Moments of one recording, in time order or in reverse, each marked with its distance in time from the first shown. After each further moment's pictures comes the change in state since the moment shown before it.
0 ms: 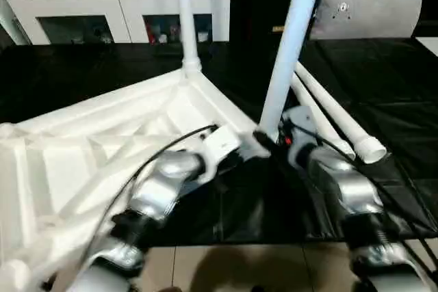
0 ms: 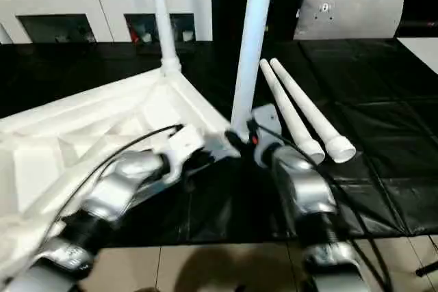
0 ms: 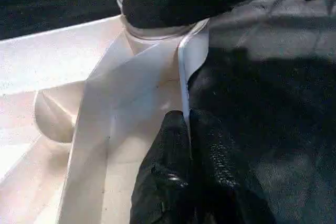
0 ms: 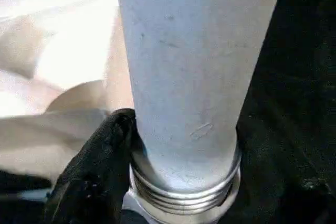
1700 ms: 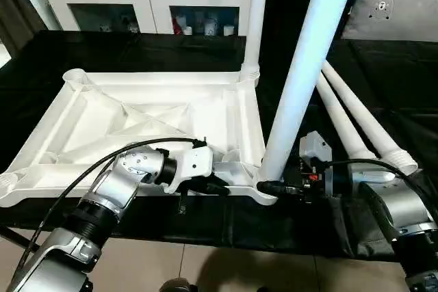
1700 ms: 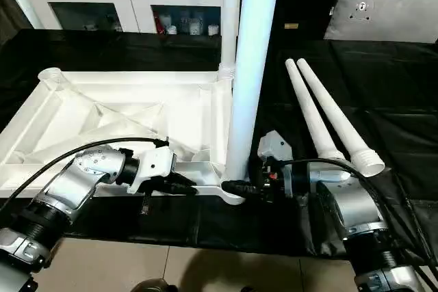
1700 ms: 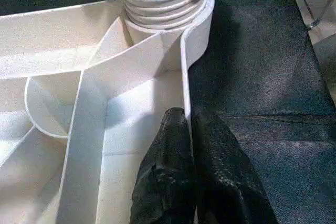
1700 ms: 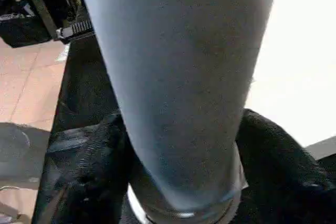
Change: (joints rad) left arm -0.001 0.332 -0.070 0.012 -0.176 -0.359 -0.611; right arm 0.159 -0.343 0.145 -0.227 0.162 -0.105 0.785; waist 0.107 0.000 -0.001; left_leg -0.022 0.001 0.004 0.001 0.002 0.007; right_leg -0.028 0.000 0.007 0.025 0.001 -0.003
